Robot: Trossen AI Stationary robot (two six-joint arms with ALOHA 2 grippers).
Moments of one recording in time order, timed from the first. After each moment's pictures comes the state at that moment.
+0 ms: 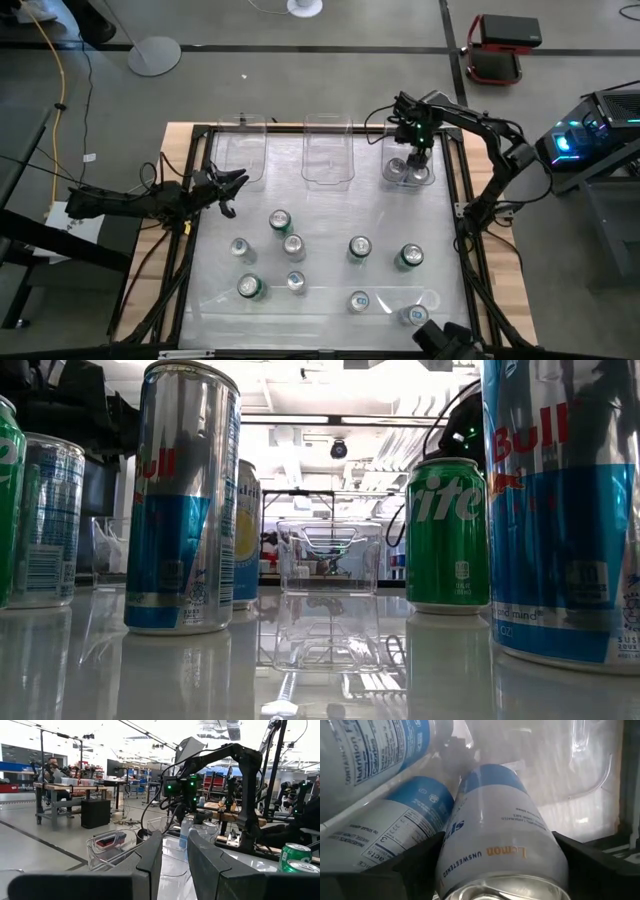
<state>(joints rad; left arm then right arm) -0.05 0.19 0.01 0.39 -0.54 0.03 -0.90 1.71 1.27 -1.25 0.10 -0.55</state>
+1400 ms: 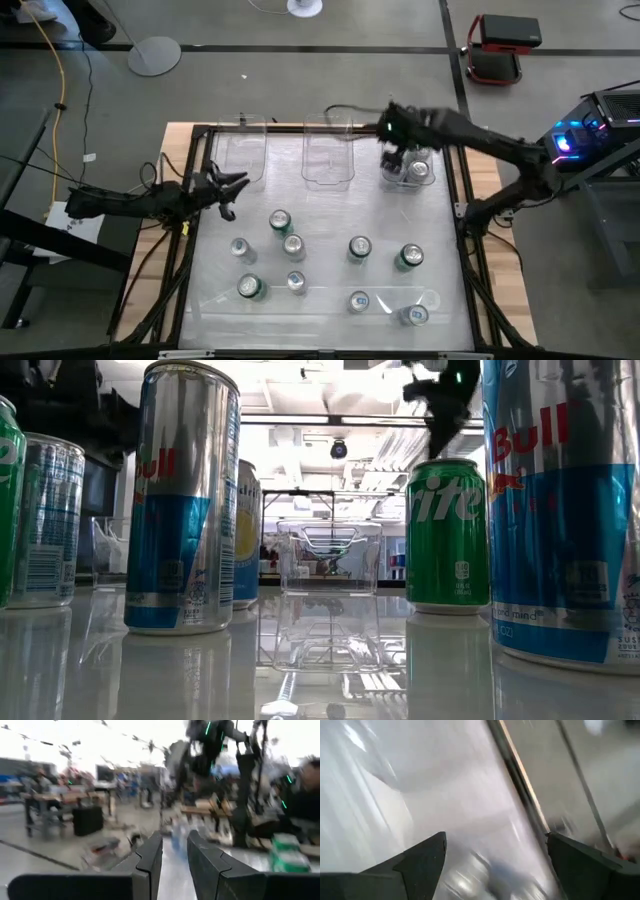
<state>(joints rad) -0.05 0.20 0.01 0.37 -0.46 0.08 -0.36 1.44 1.46 -1.10 0.33 -0.09</state>
